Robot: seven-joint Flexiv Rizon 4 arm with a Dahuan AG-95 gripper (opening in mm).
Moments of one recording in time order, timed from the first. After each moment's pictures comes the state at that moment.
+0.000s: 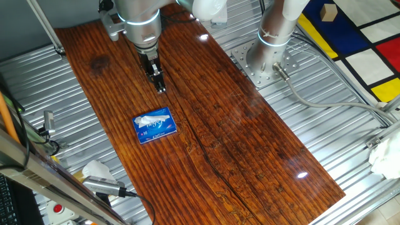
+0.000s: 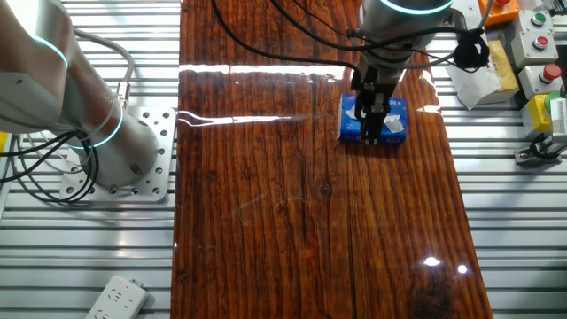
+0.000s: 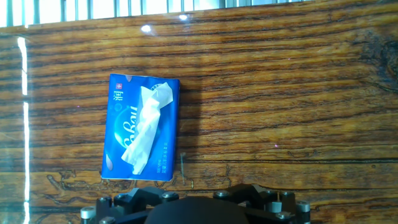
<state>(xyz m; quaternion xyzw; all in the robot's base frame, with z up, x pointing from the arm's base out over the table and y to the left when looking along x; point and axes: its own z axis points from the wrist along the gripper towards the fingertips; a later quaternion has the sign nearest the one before) 0.500 0.000 0.170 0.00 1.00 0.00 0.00</state>
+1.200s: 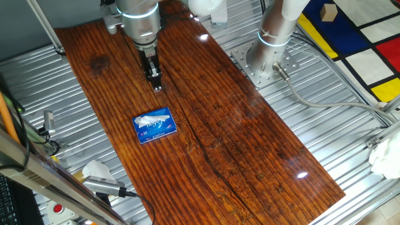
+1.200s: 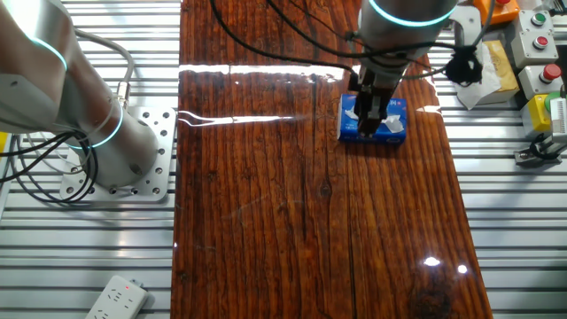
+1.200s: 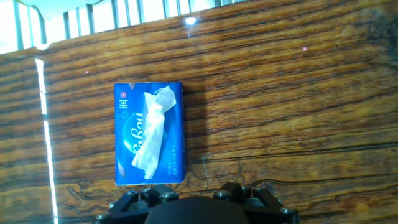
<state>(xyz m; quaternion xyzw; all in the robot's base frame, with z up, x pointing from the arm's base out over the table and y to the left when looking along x) 0.507 0.005 0.173 0.05 1.00 0.03 0.01</state>
